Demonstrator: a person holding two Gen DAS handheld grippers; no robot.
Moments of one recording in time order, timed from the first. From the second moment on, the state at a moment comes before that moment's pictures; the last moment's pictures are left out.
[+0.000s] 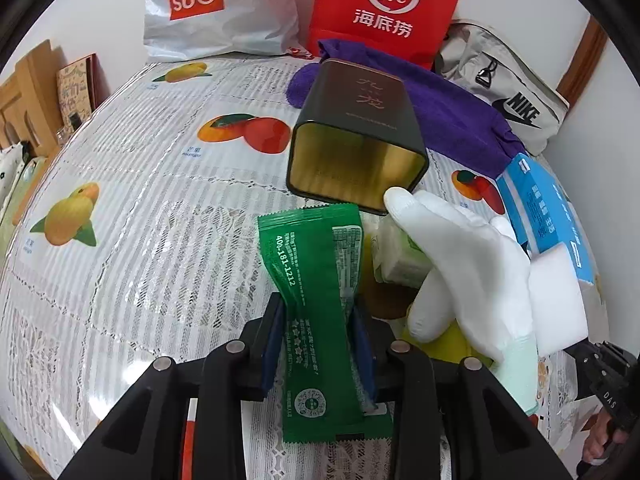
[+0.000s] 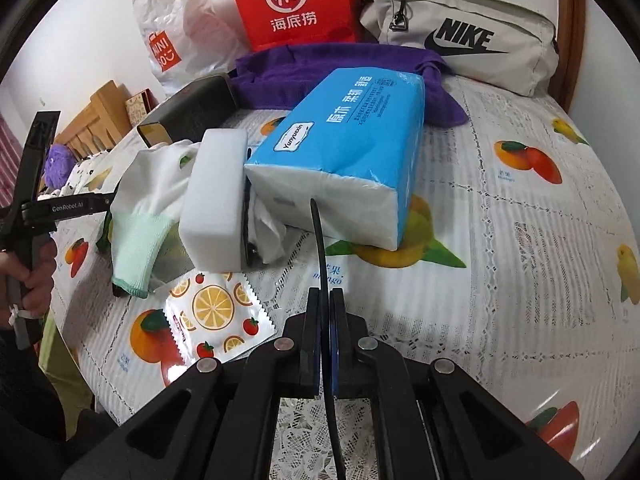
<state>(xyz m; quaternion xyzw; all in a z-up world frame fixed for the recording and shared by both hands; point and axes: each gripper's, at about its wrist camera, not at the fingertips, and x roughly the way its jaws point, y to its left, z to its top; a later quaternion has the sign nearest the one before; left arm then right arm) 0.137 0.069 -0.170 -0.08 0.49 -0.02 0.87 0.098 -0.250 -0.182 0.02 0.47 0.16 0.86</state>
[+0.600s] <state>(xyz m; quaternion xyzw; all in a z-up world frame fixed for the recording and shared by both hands) 0.135 0.077 -0.140 -0.09 0.47 -0.03 0.88 0.087 -0.252 -0.159 0.01 0.49 0.18 0.86</state>
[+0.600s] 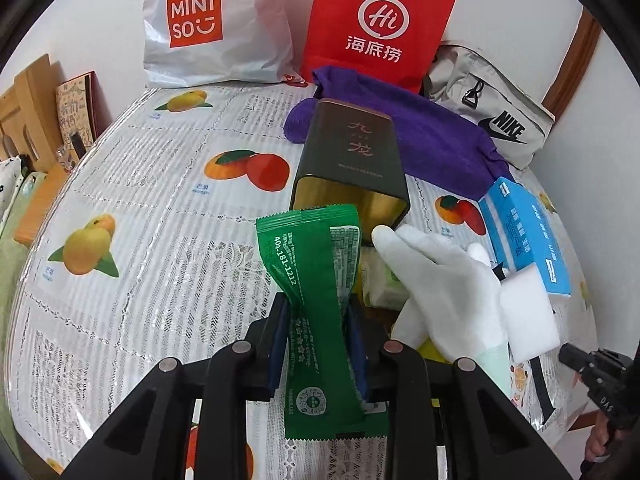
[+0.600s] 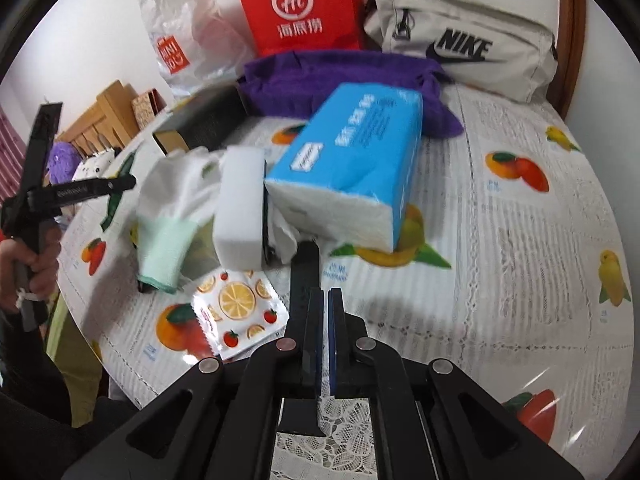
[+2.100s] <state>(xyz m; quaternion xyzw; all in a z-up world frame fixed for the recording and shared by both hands) 0.137 0.075 -0.127 -0.10 0.46 -0.06 0.88 0.063 -0.242 -0.128 -0.03 0.46 0.15 0.88</state>
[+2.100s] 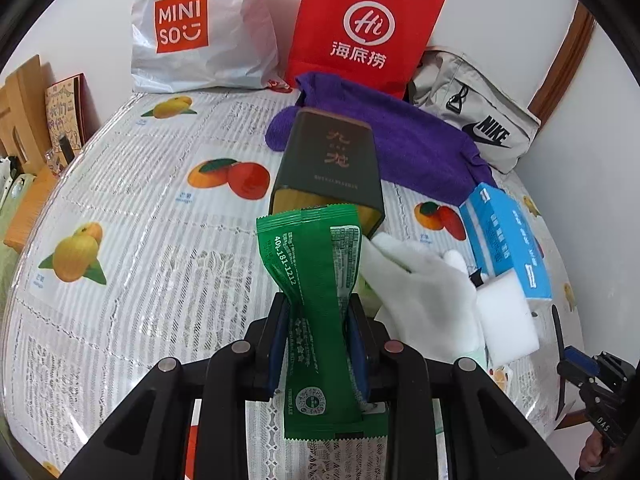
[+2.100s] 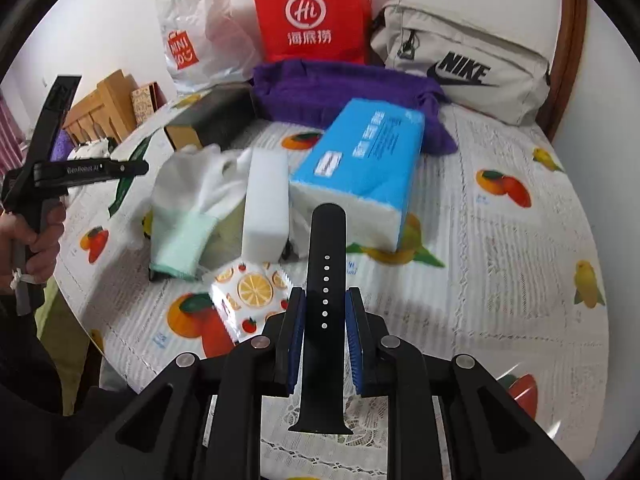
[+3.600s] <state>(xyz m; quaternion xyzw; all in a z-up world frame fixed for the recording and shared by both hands) 0.390 0.033 -0.086 -0.07 0.47 -0.11 0.87 0.354 -0.243 -0.098 0.02 0.42 0.14 0.90</state>
